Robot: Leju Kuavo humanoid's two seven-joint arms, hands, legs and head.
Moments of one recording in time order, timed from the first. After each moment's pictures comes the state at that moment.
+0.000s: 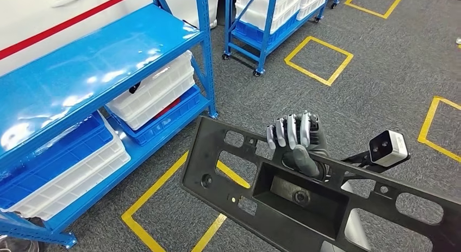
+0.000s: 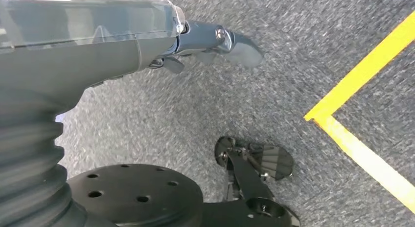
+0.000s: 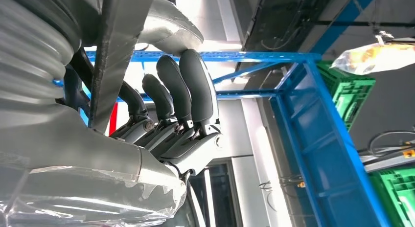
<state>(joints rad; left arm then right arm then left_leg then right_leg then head) -0.06 -0.12 0.03 -0.18 0.04 0.32 -0.10 -0.29 0.07 0.21 -1.63 -0.65 0.77 -0.25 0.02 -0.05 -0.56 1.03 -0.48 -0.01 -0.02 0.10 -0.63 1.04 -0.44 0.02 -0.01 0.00</state>
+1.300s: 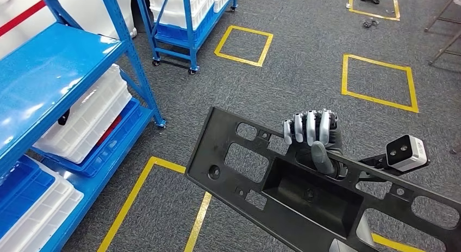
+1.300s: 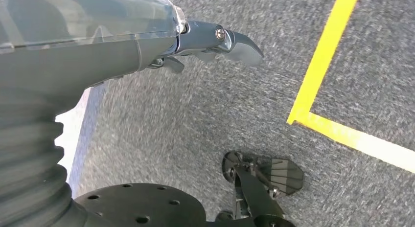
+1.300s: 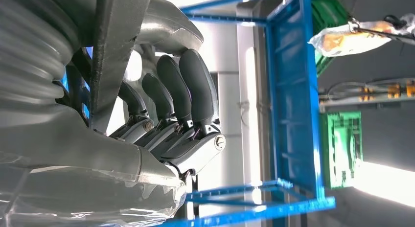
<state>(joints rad) -0.06 -0.10 0.03 -0.18 0.02 0.33 -0.09 -0.29 0.08 0.15 -1.63 -0.65 0.78 -0.29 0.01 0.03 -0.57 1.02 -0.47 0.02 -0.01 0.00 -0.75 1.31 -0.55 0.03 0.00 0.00</state>
